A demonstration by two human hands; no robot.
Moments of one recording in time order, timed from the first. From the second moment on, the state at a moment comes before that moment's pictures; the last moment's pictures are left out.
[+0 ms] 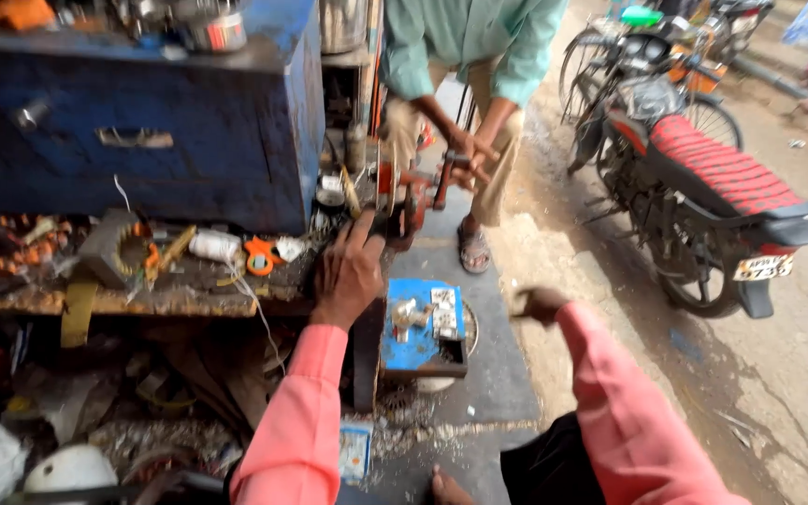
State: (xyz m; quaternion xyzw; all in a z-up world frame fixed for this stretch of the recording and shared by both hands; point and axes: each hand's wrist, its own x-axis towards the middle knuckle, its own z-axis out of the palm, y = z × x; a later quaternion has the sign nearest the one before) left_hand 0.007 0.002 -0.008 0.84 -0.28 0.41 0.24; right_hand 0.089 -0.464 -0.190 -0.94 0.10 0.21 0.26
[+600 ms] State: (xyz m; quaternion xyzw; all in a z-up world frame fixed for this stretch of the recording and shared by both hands) left_hand 0.003 0.005 -0.015 0.83 -0.28 0.40 0.27; right_hand 0.081 -0.279 0.077 -0.77 -0.25 -0.17 0.56
